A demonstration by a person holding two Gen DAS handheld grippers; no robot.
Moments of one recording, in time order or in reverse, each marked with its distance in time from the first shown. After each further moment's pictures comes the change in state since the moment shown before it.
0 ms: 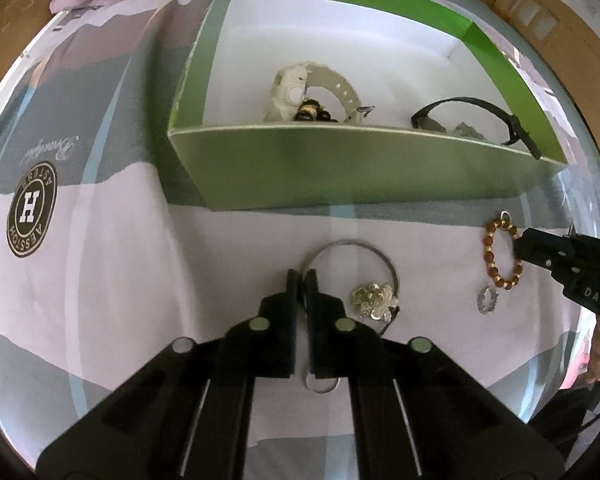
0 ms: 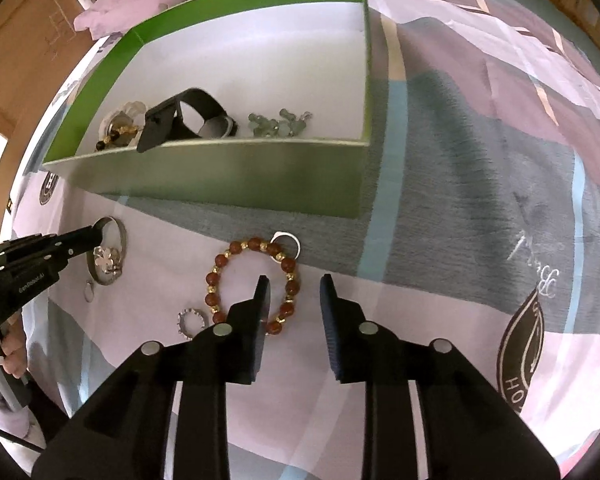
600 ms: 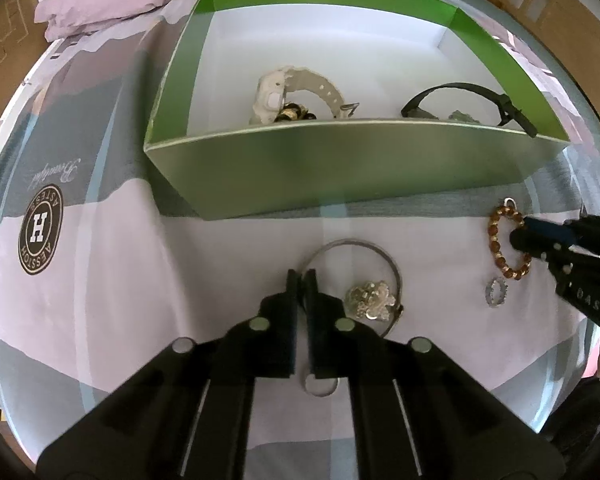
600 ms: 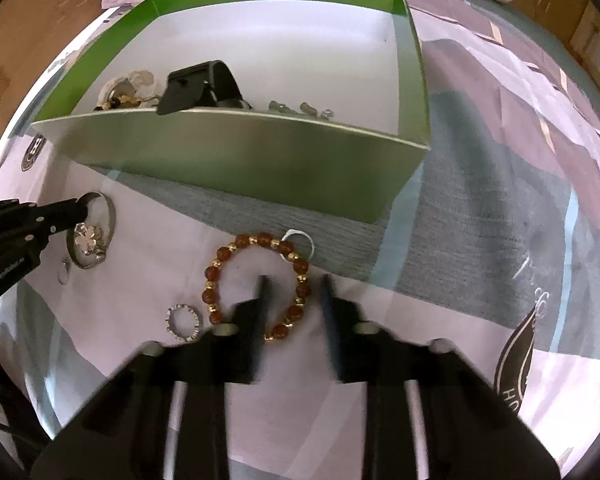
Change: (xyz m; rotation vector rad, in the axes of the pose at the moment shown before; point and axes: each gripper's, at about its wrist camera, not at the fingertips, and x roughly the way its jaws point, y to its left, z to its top) left arm 0.005 -0.022 -0.001 0.068 -0.028 0.050; right arm 0.008 0.030 -0.005 -0.114 -0.020 -0.100
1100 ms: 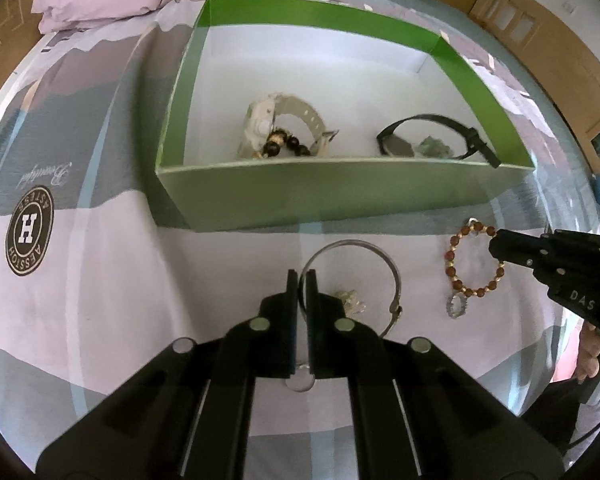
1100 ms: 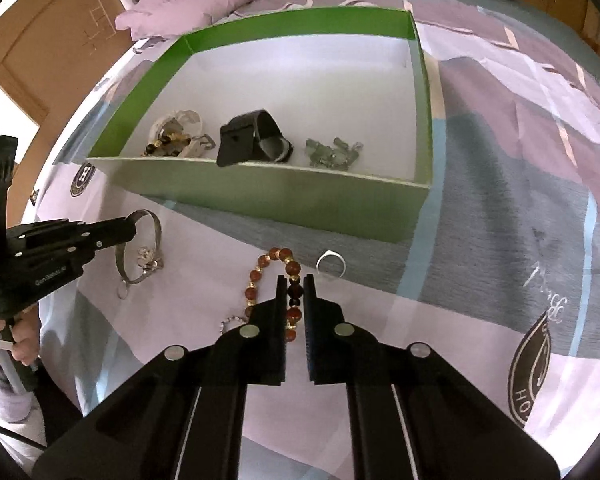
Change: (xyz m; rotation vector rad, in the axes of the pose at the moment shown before) left arm -0.016 0.009 0.001 -0.033 -0.031 -0.108; right arm -0.025 -0.004 -0.001 0.043 -0.056 0.176
